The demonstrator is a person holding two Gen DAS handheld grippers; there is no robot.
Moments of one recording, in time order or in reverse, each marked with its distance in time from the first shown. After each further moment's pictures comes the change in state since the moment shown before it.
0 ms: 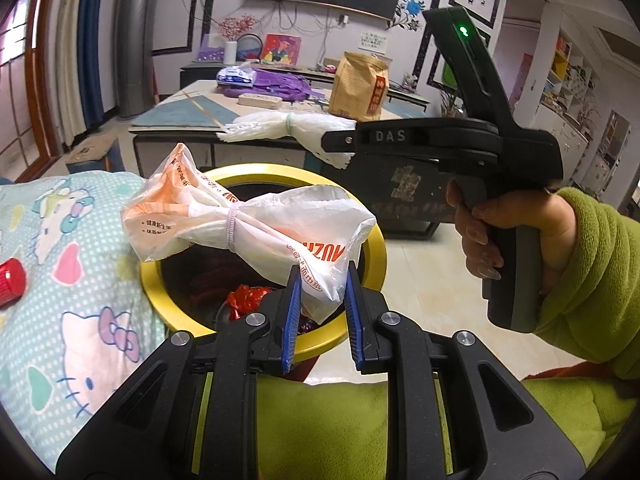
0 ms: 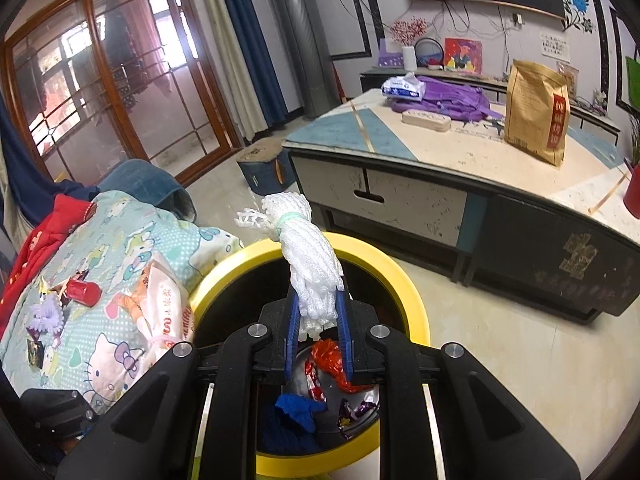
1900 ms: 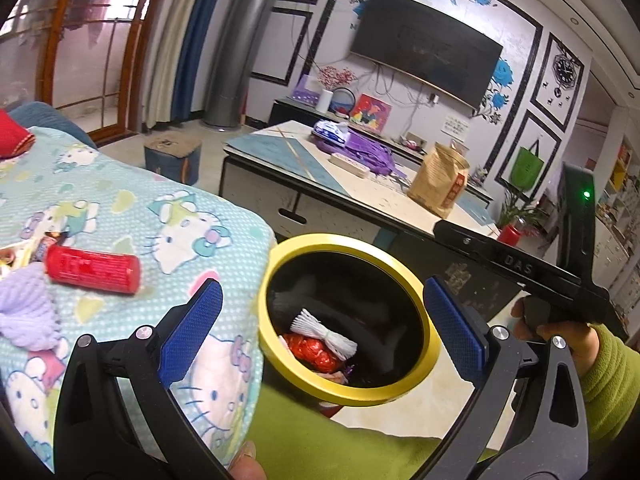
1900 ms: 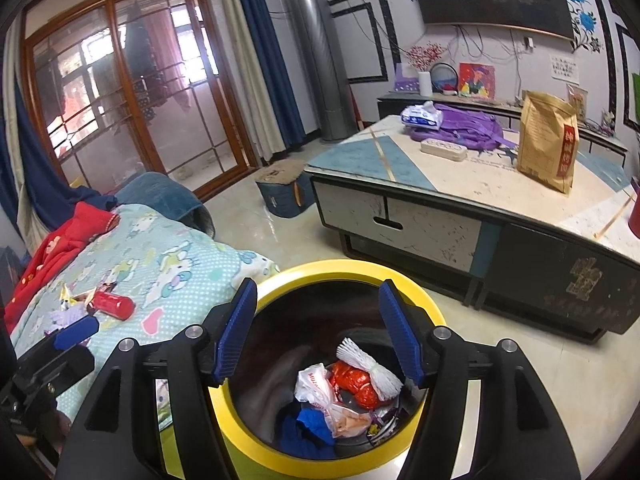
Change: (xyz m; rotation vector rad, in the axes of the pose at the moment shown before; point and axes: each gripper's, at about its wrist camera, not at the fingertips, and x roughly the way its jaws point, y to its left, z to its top) left arm -0.076 0.066 0.011 -0.318 -0.234 0.202; right arm -0.037 0.036 0.011 -0.046 -0.112 0.061
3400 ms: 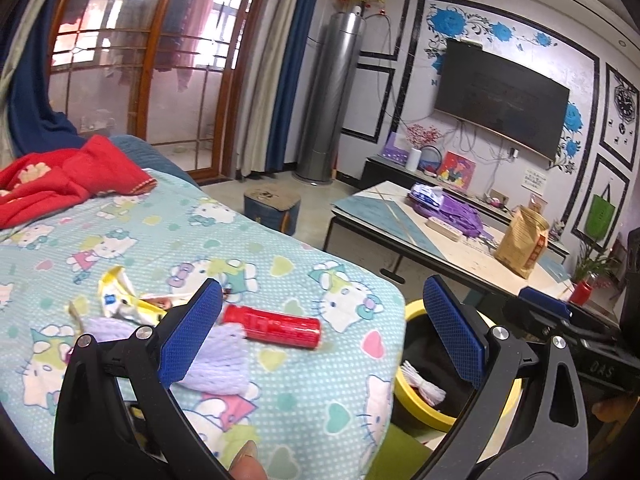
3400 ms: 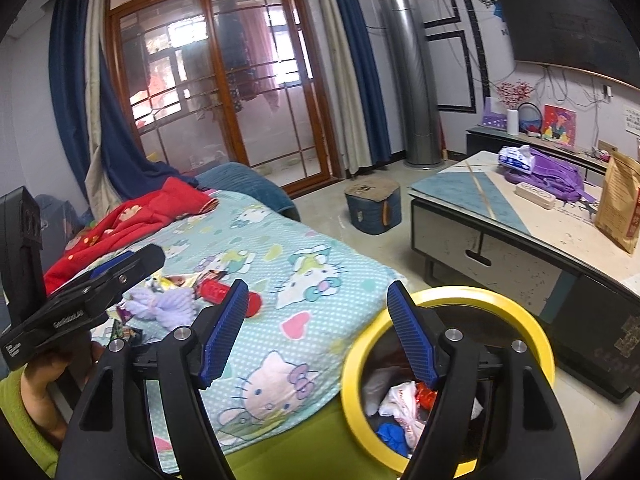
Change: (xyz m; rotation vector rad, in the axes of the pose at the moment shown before) left arm -0.085 0.071 0.026 -0.054 -0.205 0.323; right arm -0.016 0.132 -0.007 -0.192 -0.033 0.247
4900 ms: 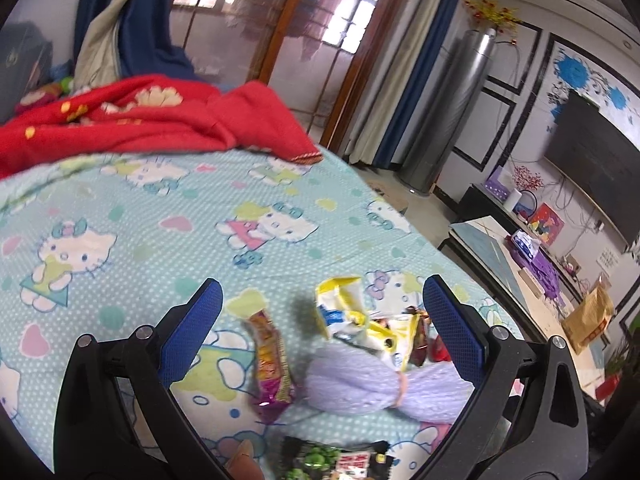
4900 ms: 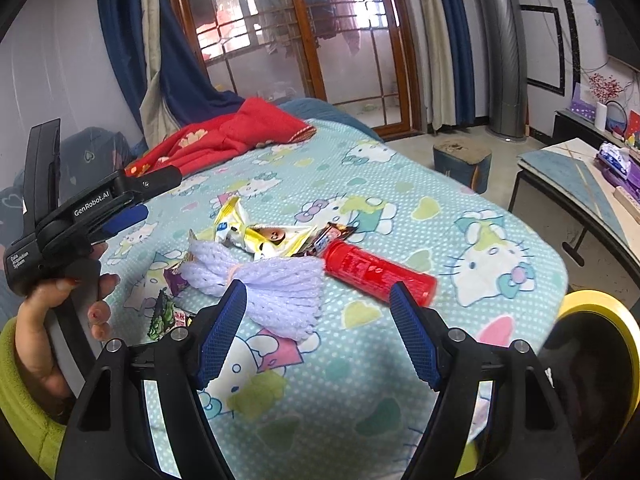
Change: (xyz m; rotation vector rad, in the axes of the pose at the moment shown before) left arm -0.015 0.184 0.004 -0.329 0.052 0.277; right arm 0.123 0.126 -0.014 -0.143 0.219 0.217
